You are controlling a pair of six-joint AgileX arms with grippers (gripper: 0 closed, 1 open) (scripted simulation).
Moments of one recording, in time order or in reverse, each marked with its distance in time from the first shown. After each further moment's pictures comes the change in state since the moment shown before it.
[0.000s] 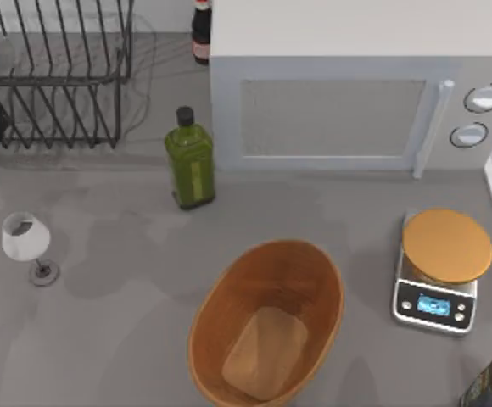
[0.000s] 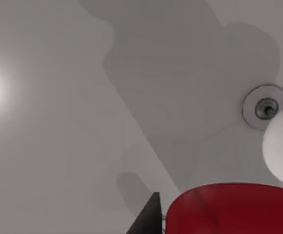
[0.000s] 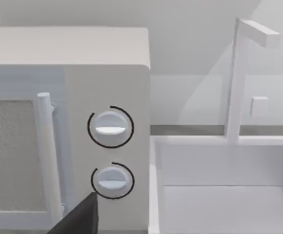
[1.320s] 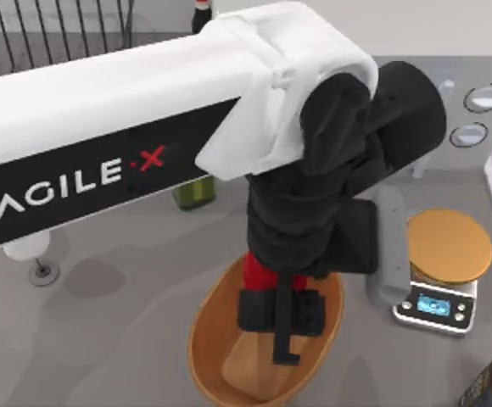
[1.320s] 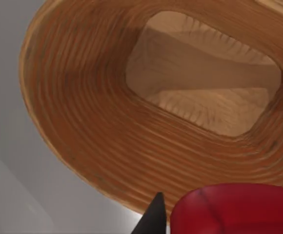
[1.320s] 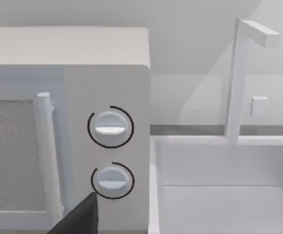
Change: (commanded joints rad) left arm -1.032 0.004 0.015 -0.026 -0.156 0.121; right arm 0.000 0.000 0.000 0.000 0.000 0.000
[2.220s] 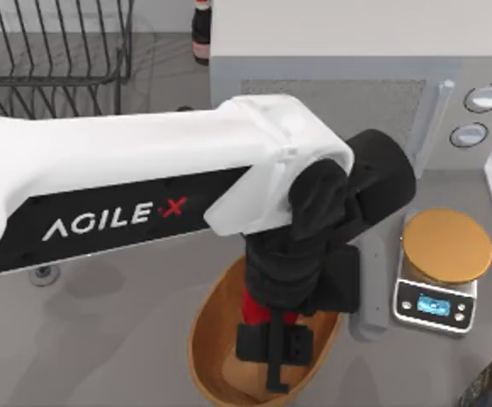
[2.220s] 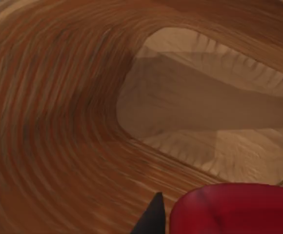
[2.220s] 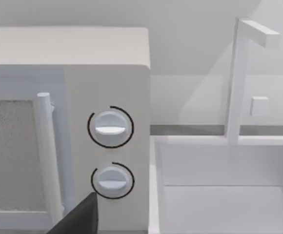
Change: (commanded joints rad) left arm 0.020 0.026 -0.231 0.258 0.000 0.024; right arm 0.000 0.000 0.000 0.000 0.000 0.000
